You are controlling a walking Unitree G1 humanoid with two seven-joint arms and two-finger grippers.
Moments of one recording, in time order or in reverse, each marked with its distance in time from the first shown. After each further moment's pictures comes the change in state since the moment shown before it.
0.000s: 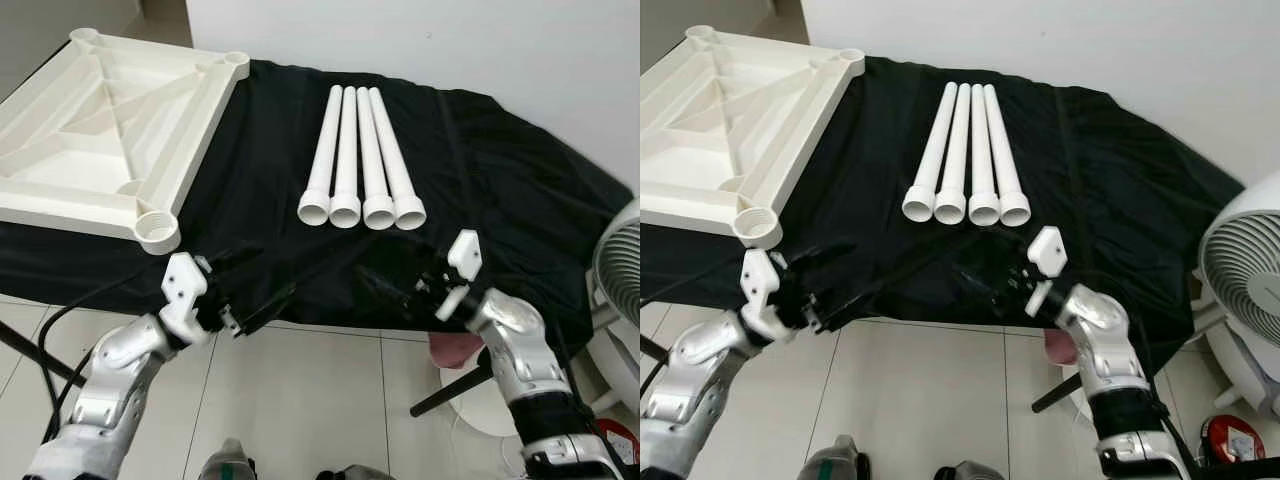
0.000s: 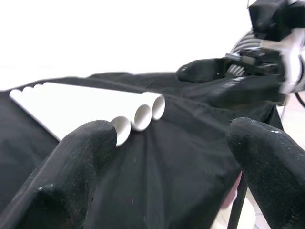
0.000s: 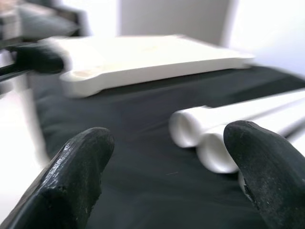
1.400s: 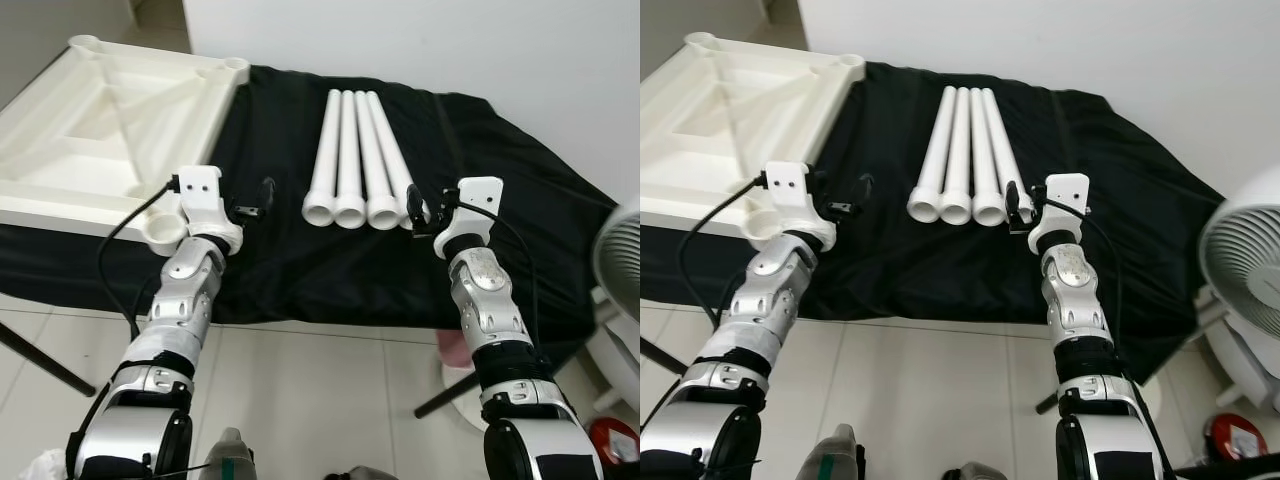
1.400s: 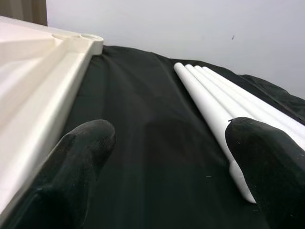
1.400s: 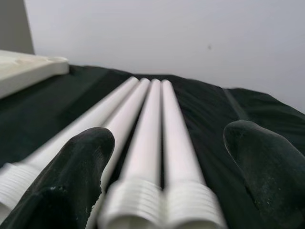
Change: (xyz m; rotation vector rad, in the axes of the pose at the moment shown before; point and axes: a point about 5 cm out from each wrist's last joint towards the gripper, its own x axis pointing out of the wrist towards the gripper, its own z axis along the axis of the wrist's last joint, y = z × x) left arm 0.067 0.073 -0.023 -0.187 0.088 0.707; right arm 0.028 -0.050 0.002 -0.036 0.061 -0.769
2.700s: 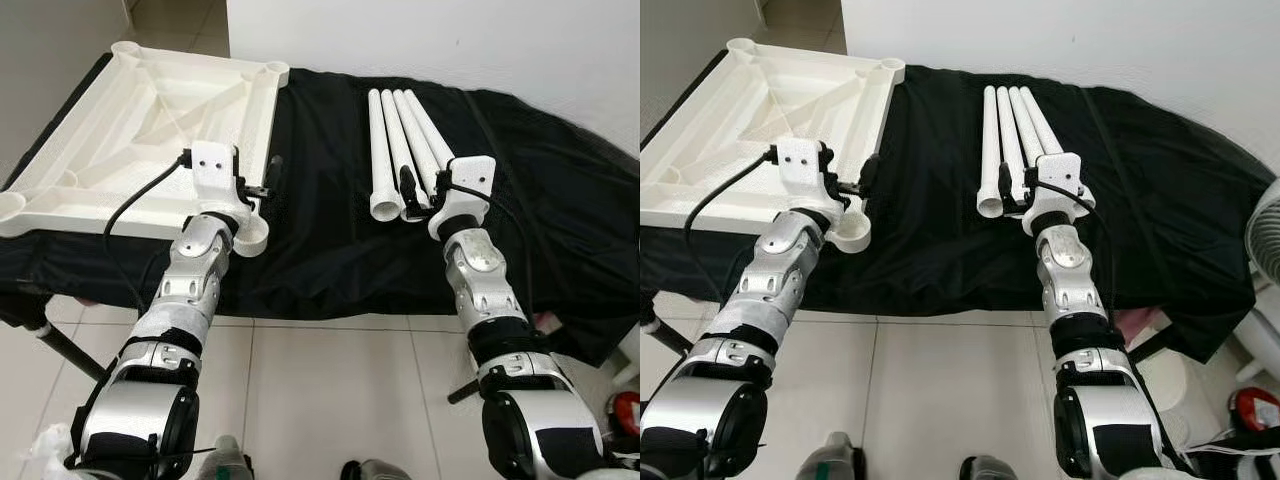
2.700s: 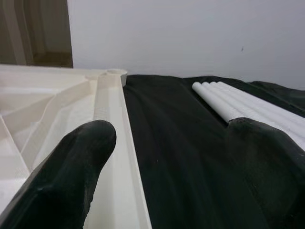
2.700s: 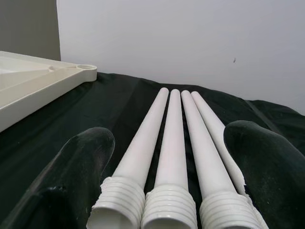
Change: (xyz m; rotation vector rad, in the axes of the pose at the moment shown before) left arm 0.018 -0.009 0.030 0.107 -0.064 -0.016; right arm 0.013 0.004 0.006 -0.058 -0.035 0.073
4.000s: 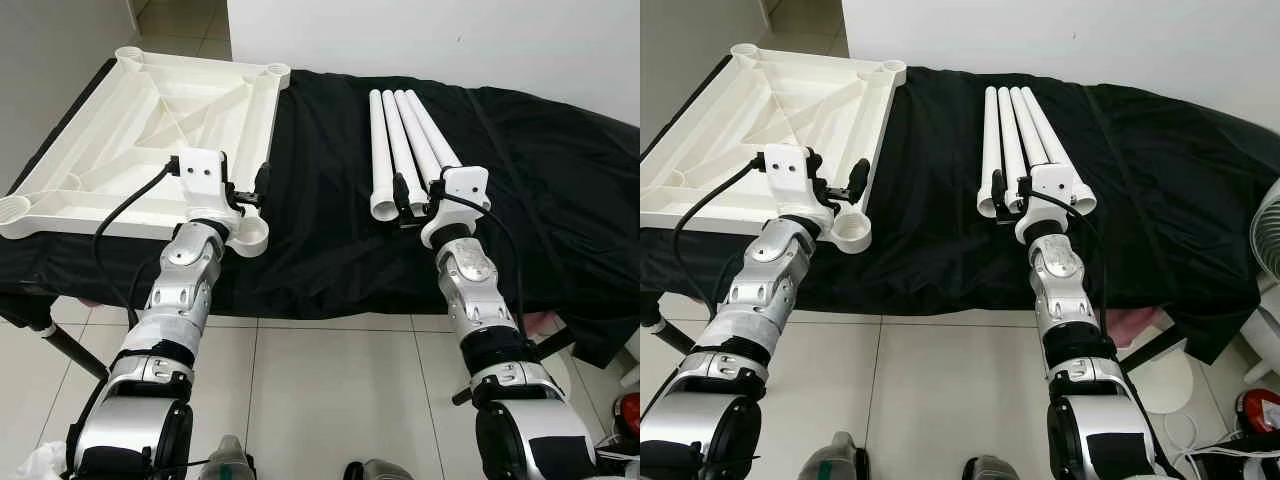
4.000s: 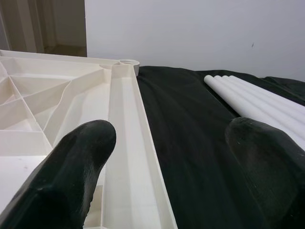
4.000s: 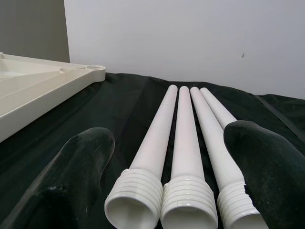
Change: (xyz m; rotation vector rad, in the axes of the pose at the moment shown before) left arm -0.011 0.009 -0.009 -0.009 0.020 0.039; right arm -0.004 0.009 -0.007 0.061 0.000 -0.031
